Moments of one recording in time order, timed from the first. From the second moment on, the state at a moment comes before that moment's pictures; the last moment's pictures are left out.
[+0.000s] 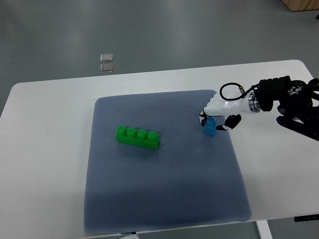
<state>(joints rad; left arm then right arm) 0.02 0.00 -0.10 -0.15 0.07 0.00 -0.03 1.09 -0.48 -0.01 0.93 -1.84 0.06 0.47</state>
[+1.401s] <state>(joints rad) 0.02 0.00 -0.10 -0.15 0.07 0.00 -0.03 1.30 -0.24 0.01 0.94 -1.82 0.08 0.48</state>
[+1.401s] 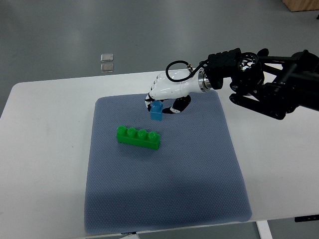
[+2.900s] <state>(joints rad) 0.02 0.00 -0.10 -0.15 0.07 0.00 -0.03 1.26 -0.07 0.01 0.83 -1.82 0.07 0.48</state>
